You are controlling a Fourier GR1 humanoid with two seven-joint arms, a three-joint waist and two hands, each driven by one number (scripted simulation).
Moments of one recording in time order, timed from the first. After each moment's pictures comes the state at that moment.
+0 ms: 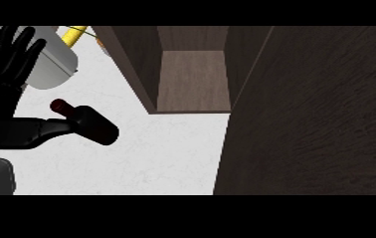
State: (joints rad) left arm -0.33 0.23 0.17 -2.03 0.22 0.09 0.60; right arm 0.04 -0.07 0.45 -2.51 0.02 -0.17 0.58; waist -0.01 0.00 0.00
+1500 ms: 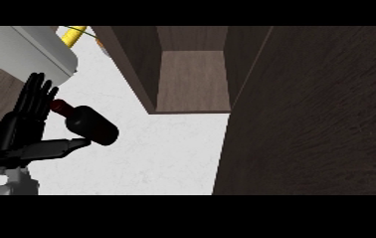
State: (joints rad) left arm -0.05 0.19 0.25 -1.63 0.16 -0.09 0.05; right arm -0.07 -0.18 0.56 -2.51 0.07 -0.36 0.64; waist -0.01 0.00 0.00
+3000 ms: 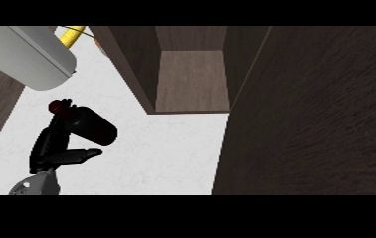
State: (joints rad) left arm -0.16 0.22 0.31 -0.93 0.12 -0.24 -0.38; right arm -0.10 -0.28 0.60 -2.51 0.09 -0.46 0.64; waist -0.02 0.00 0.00
